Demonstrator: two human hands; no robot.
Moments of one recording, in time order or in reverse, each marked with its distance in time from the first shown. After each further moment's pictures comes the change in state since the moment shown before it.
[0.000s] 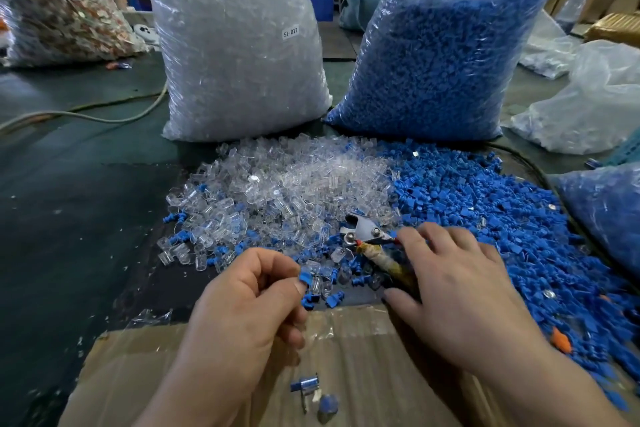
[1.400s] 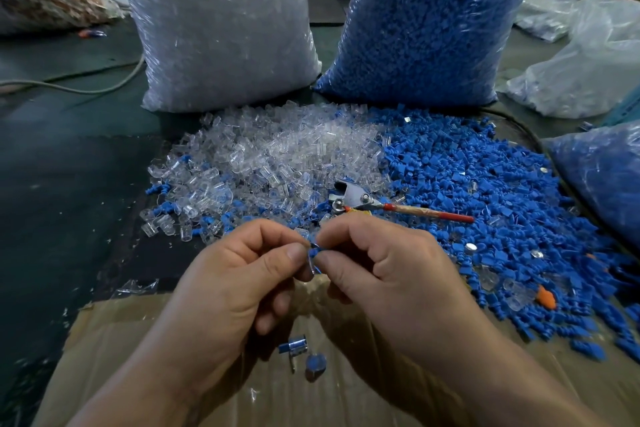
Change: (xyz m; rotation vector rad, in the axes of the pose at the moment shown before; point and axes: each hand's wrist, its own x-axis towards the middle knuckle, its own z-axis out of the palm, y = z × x) left_hand -0.001 -0.003 -0.001 -0.199 -0.262 -0.013; right_hand -0.019 -0.040 -0.001 0.929 0.157 -0.273
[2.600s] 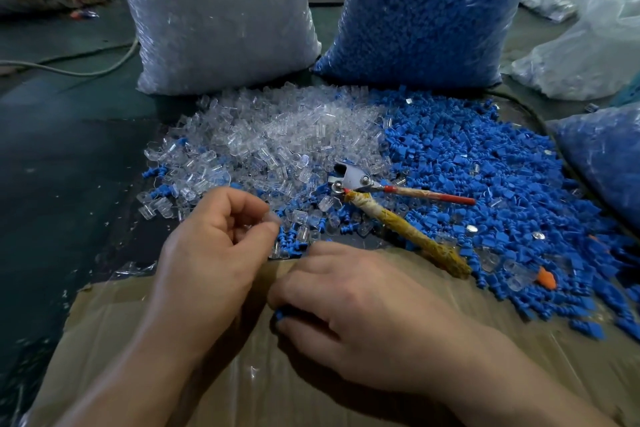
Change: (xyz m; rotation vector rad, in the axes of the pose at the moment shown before) left_hand 0.014 -0.017 -0.016 0.560 0.410 0.297; right_hand -0.001 -0.012 0.012 -0.321 -0.438 -0.360
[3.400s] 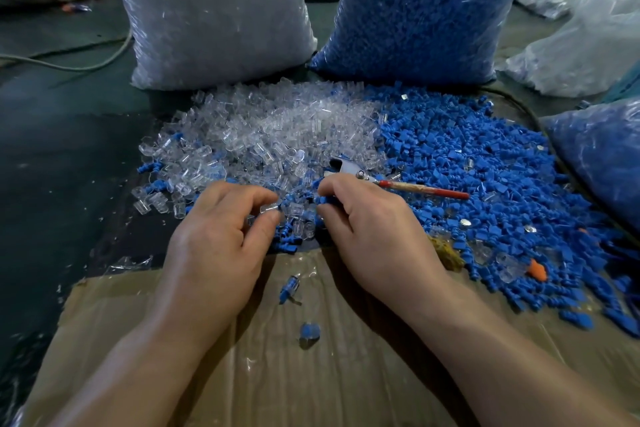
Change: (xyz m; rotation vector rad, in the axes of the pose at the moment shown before) left_hand 0.001 0.000 -0.001 0.432 -0.032 0.293; right_hand 0.011 0.037 0.008 0.069 0.382 0.497
